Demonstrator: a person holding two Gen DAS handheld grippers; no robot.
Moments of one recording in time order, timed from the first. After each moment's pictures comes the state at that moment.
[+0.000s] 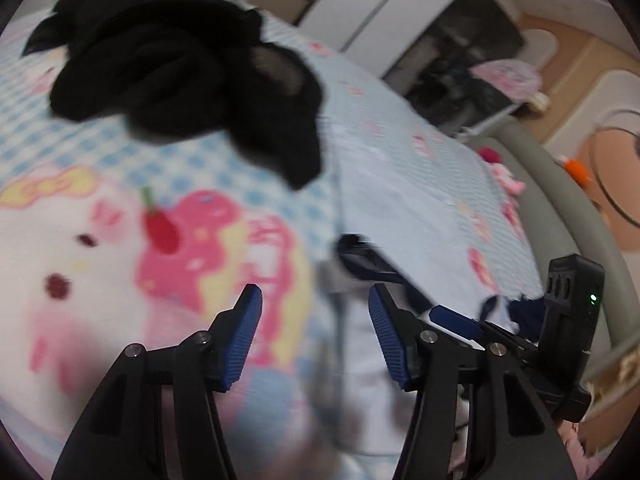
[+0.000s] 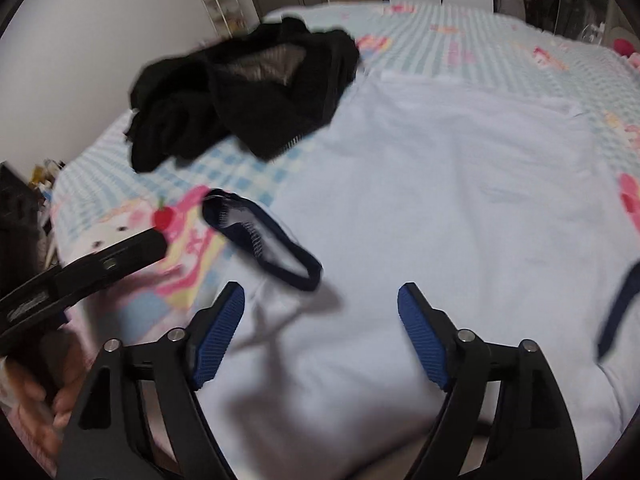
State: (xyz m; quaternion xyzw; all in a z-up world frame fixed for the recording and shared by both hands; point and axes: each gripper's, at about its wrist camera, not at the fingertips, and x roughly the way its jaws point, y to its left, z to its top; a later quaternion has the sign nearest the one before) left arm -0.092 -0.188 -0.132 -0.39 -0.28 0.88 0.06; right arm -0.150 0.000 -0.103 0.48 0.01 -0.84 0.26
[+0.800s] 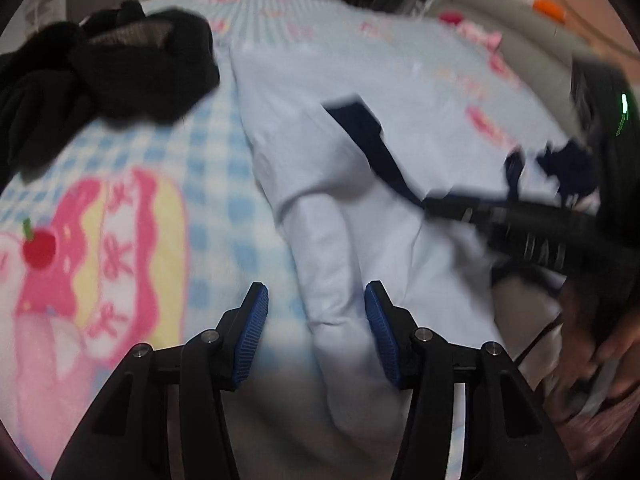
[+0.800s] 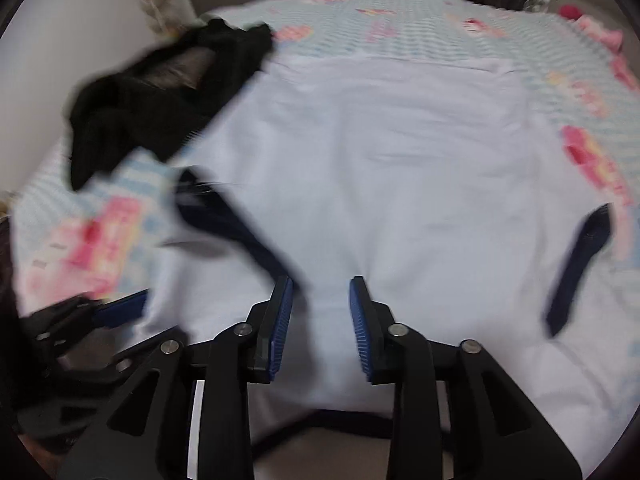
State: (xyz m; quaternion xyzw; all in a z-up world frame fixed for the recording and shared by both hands) left arm -0.104 -0.079 -0.158 -0.48 -0.04 0.86 0.14; right arm -0.166 0.061 -0.115 0.49 0.02 -0.86 0.13
